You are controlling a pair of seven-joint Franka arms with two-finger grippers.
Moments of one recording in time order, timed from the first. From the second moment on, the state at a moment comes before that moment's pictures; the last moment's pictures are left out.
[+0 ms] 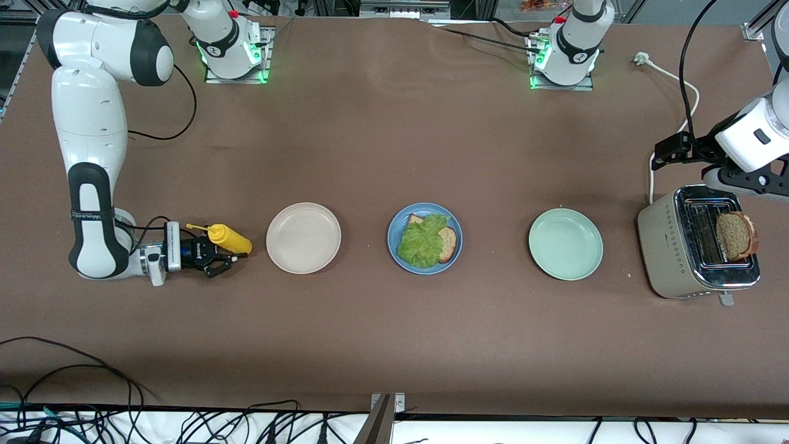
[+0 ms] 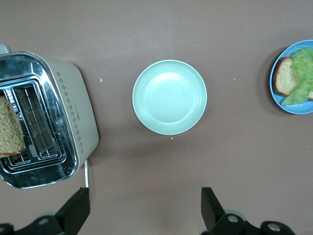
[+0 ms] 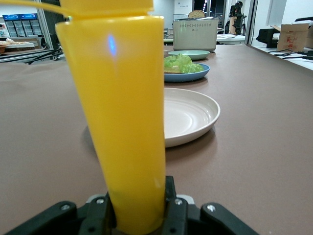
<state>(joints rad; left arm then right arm) 0.00 0.05 0.01 -1.67 -0.04 1.61 0.19 -0.02 1.10 -0.25 -1.35 1.23 1.45 -2.52</state>
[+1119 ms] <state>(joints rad) 0.00 0.05 0.01 -1.66 -0.04 1.61 0.19 -0.05 1.04 -0.42 -1.32 1.07 1.41 -2.37</state>
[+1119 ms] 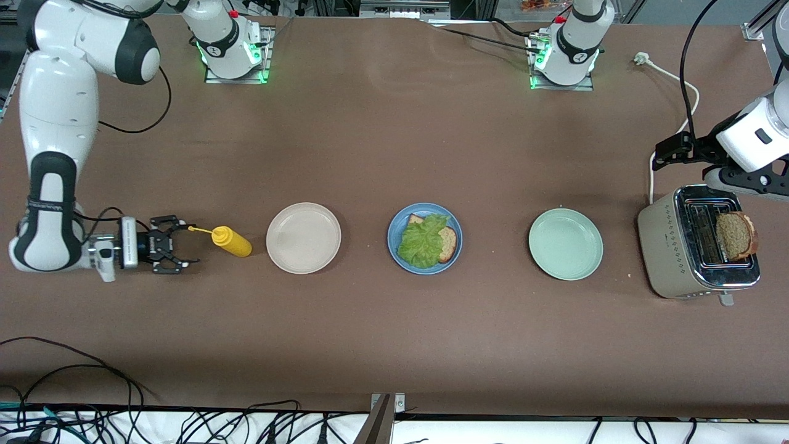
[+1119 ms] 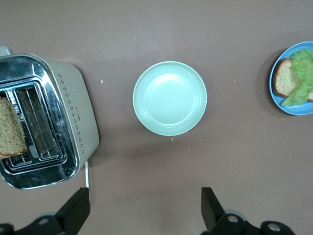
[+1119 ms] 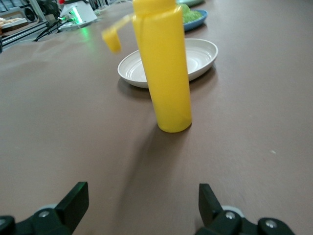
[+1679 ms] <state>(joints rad) 0.00 0.05 0.01 -1.65 -0.04 1.61 0.19 -0.05 0.72 -0.37 -1.31 0.60 1.46 -1.56</state>
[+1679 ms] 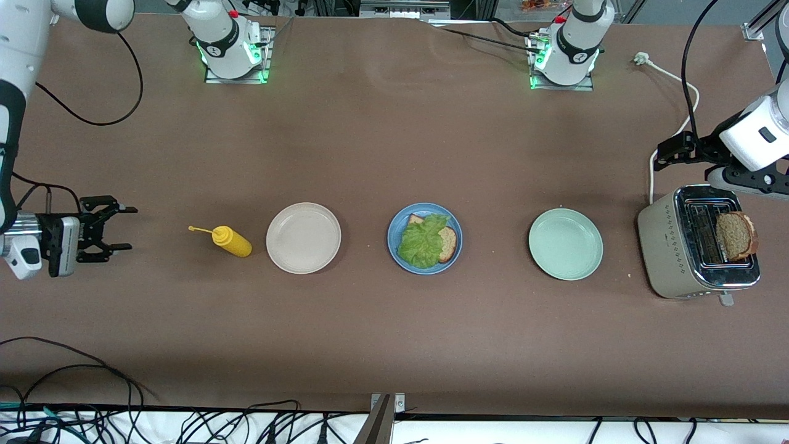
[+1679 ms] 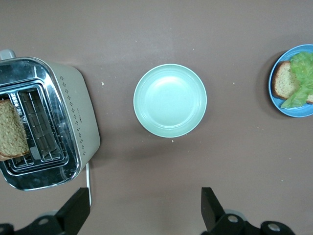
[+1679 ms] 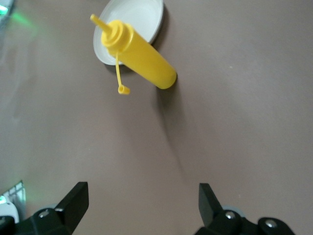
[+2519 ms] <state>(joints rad) 0.00 0.05 0.01 -1.65 -0.04 1.61 0.19 -0.04 0.36 -0.05 -1.40 0.14 1.50 -0.47</state>
